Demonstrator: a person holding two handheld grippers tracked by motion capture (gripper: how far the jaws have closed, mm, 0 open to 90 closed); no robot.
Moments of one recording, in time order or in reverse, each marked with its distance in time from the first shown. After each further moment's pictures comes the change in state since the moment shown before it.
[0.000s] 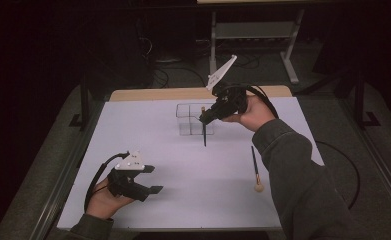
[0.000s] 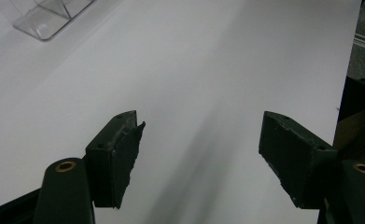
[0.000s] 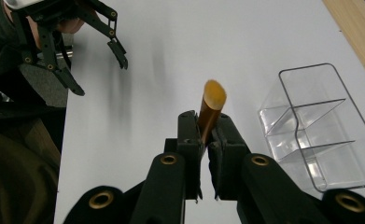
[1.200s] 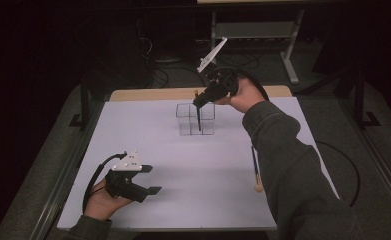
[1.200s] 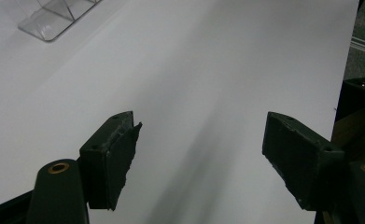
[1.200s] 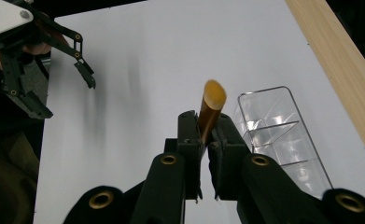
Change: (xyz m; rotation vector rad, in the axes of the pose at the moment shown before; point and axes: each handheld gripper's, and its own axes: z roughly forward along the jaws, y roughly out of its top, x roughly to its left) left arm 0.001 -0.003 -0.004 -0.008 0.006 0.002; right arm -0.035 0.032 0.000 0.010 -0.026 0.023
